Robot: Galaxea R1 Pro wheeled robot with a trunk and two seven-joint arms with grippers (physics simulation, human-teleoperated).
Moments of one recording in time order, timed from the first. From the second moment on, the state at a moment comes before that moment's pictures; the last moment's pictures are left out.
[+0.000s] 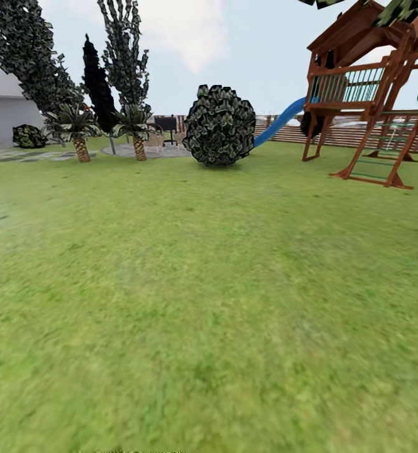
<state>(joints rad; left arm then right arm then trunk) 0.01 -0.02 0.02 -0.04 0.01 0.01 -0.01 -0.04 0.01 0.01 -0.04 0.01 -0.12 0.00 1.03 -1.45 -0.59</state>
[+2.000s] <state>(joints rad) 0.01 -0.02 0.02 -0.04 0.01 0.01 -0.01 -0.04 0.01 0.01 -0.04 0.01 -0.12 0.00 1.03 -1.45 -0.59</state>
